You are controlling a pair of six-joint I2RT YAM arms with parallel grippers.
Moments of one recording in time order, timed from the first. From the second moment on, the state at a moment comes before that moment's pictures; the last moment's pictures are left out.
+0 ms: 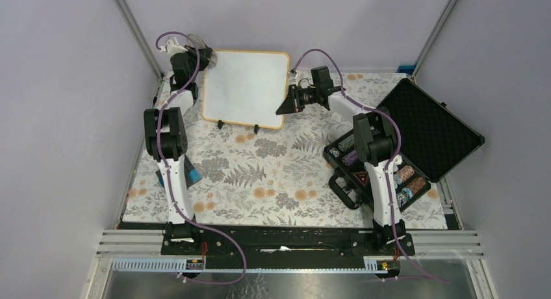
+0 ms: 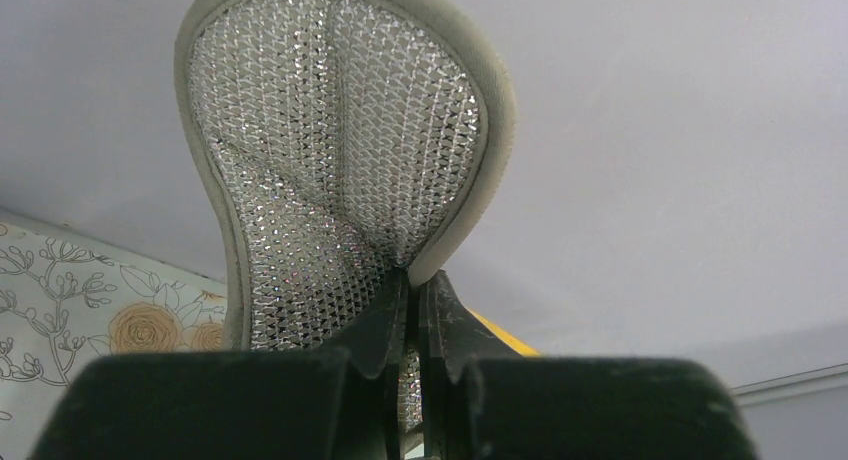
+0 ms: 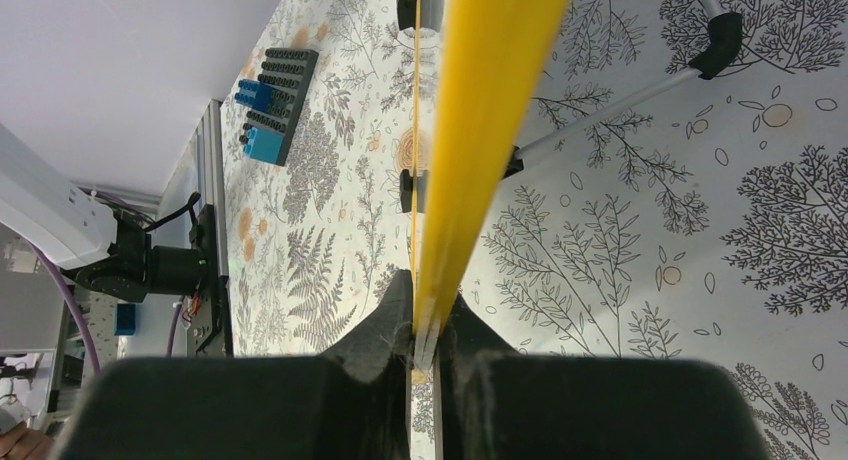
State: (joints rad) left arm 0.07 2.34 1.80 0.58 0.20 -0.88; right arm 0.36 2.36 1.85 -0.20 -1.03 0.19
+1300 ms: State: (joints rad) left arm 0.08 2.34 1.79 0.61 0.18 -1.00; right arm 0.36 2.36 1.85 -0.20 -1.03 0.17
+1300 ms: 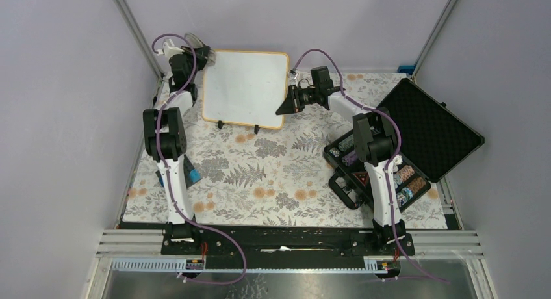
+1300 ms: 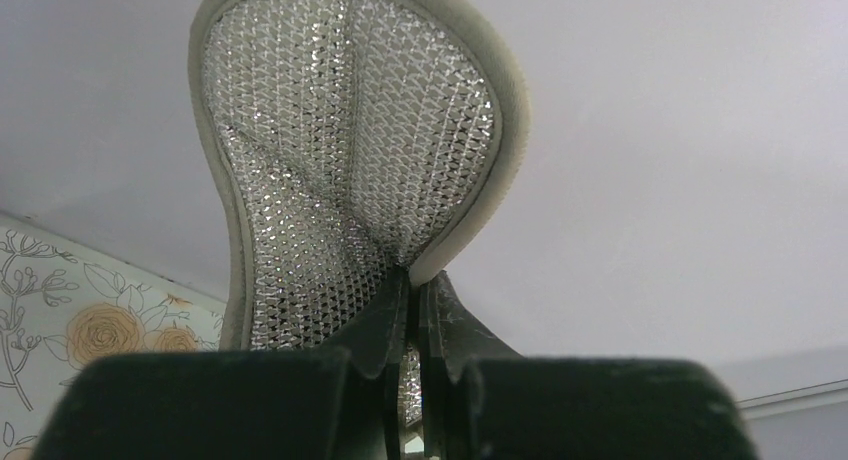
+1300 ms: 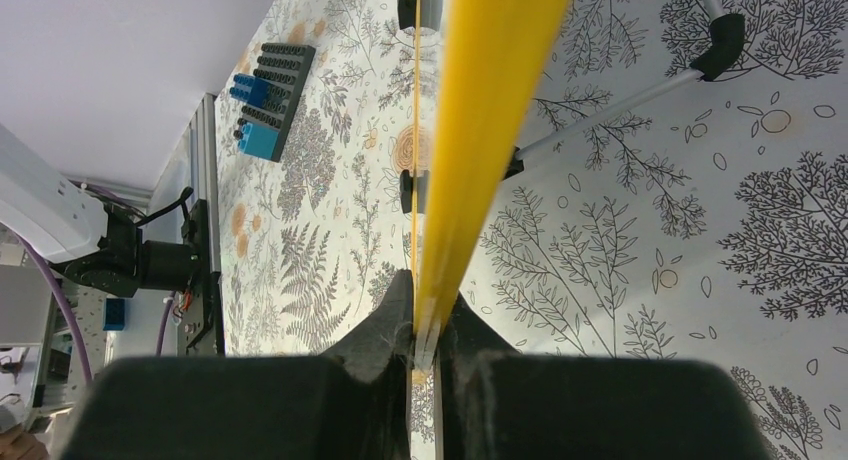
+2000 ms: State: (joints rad) left arm 0.07 2.25 1.58 0.62 0.10 -1.03; right arm 0.36 2.36 1.85 -0.20 -1.04 0.19
